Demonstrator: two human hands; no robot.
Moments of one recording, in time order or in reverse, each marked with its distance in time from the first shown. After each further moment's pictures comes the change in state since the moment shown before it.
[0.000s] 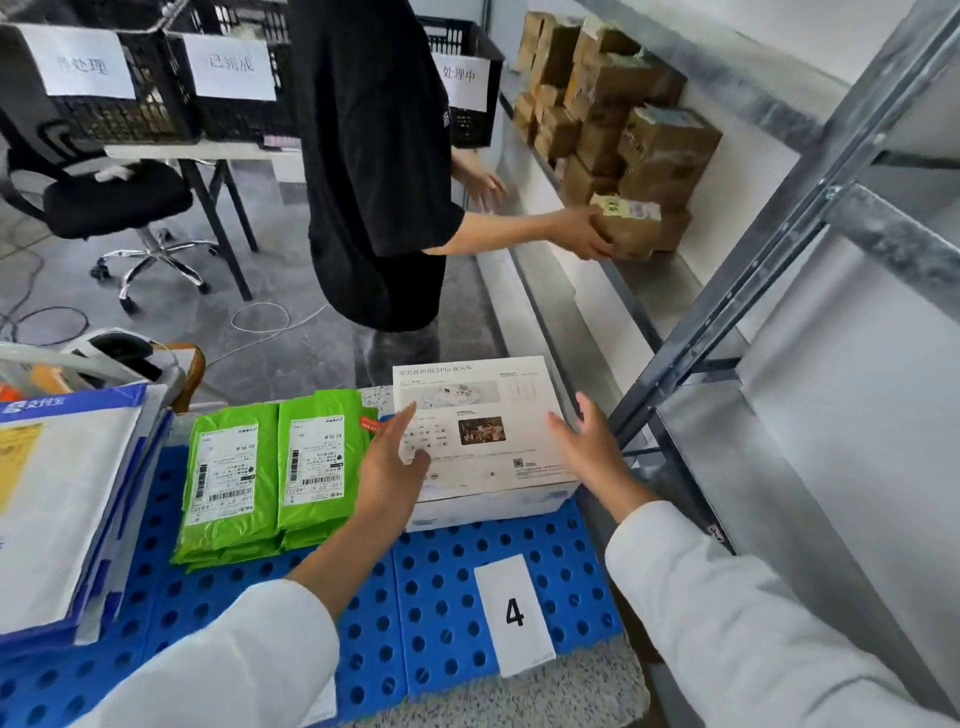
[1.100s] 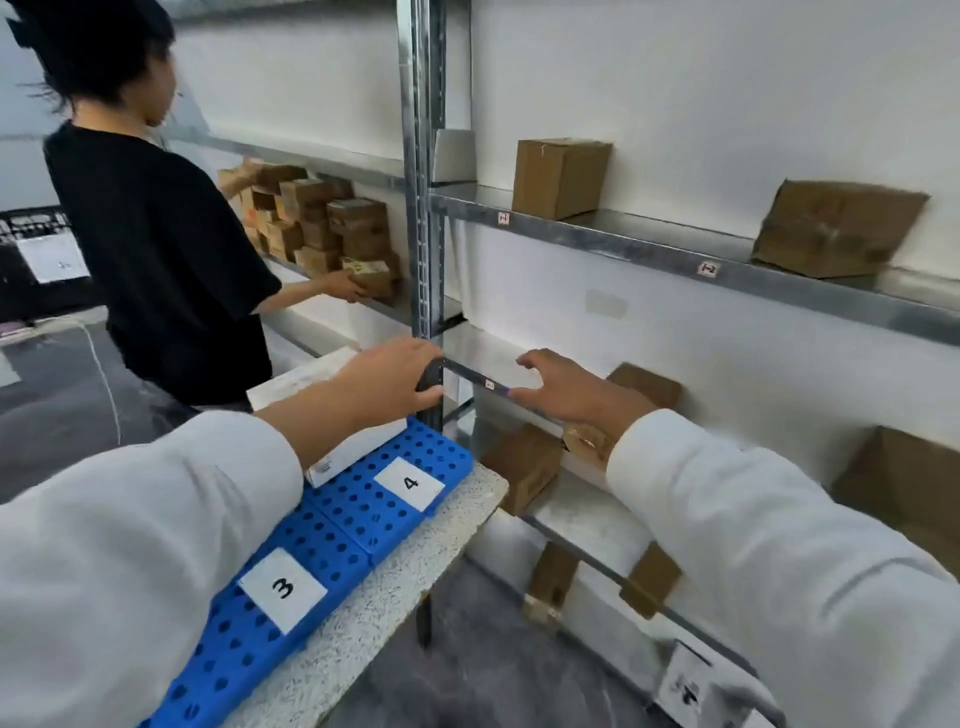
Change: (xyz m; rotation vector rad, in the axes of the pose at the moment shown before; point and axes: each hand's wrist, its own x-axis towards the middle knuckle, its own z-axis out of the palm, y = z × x) left_hand -0.280 0.131 -0.109 0.878 -0.436 1.267; right_hand -0.450 0.006 -0.073 -0.377 0.341 0.007
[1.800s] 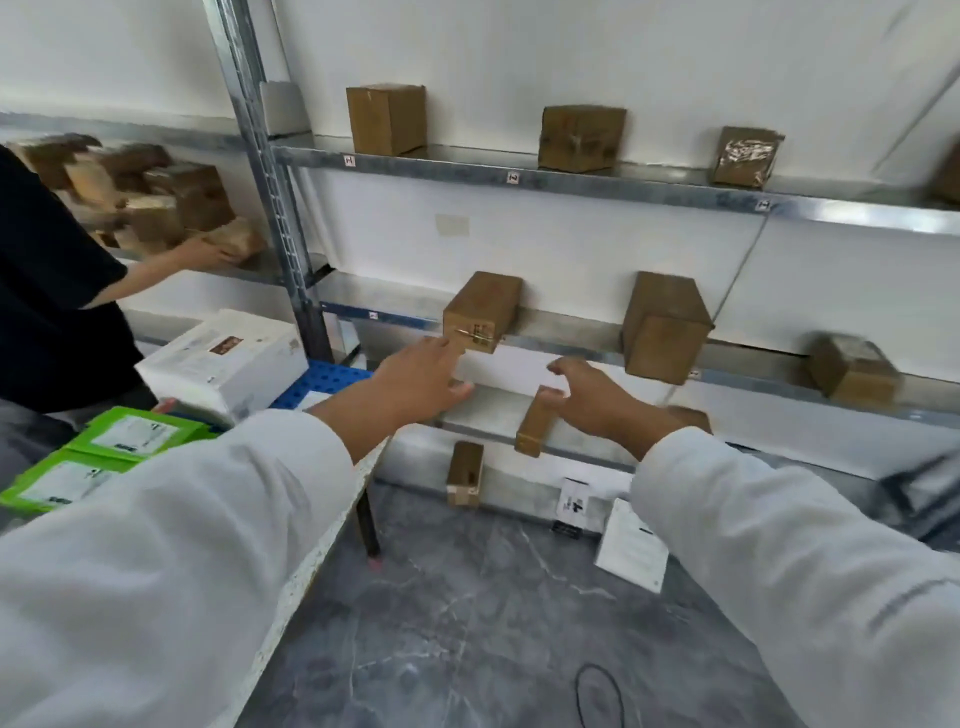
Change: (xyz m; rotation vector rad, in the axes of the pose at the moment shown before) left_hand -0.168 0.151 -0.014 -0.142 -0.134 0.371; right_hand -0.325 -0.021 0.039 0.050 0.176 0.446
